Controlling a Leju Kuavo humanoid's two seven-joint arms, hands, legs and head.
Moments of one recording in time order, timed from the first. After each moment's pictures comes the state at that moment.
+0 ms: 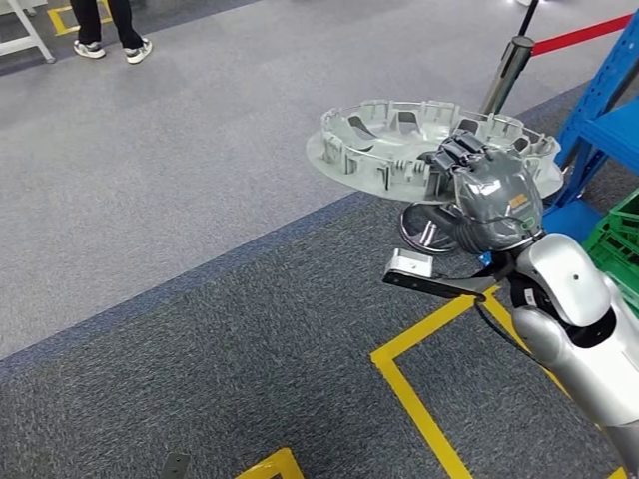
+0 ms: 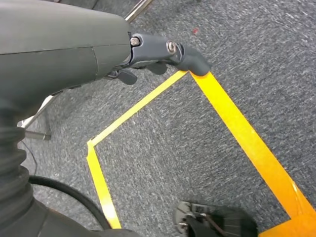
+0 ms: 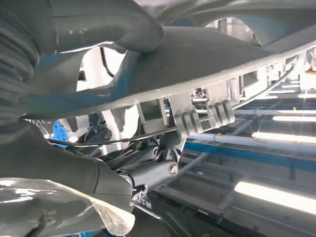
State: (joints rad) left arm -0.09 -0.17 0.32 -0.21 -0.55 0.54 -0.27; right arm -0.57 -0.46 0.61 -1.74 1.04 -0.19 -0.04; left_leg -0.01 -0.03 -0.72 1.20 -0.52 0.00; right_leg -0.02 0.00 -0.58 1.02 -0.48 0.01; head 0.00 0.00
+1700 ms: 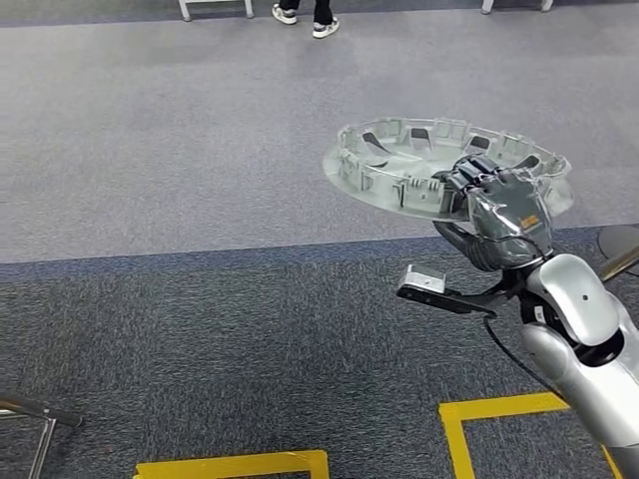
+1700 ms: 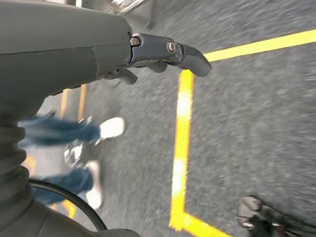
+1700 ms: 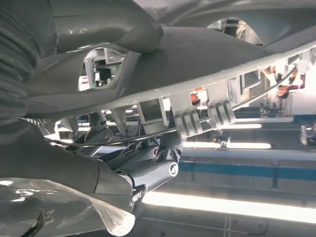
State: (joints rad) left arm -0.05 -0.07 0.44 -0.21 -0.44 0.34 0.00; right arm -0.48 -0.46 0.56 -1.73 1.07 -0.21 -0.06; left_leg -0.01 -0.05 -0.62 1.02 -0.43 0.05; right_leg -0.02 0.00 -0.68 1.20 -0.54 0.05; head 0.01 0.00
